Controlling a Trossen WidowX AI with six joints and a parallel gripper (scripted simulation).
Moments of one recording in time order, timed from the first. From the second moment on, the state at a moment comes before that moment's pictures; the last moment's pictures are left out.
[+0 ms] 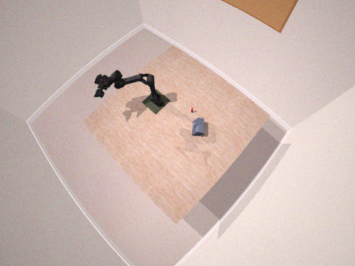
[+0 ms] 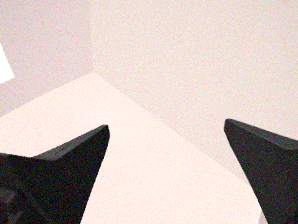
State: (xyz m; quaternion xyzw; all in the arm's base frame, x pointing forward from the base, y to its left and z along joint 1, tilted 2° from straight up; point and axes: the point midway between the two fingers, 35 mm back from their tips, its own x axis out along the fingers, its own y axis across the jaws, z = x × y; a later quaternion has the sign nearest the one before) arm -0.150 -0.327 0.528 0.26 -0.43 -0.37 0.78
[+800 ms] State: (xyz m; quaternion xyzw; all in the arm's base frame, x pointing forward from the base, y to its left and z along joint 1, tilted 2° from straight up) arm -0.073 -0.389 0.505 0.35 -0.42 -0.31 0.78
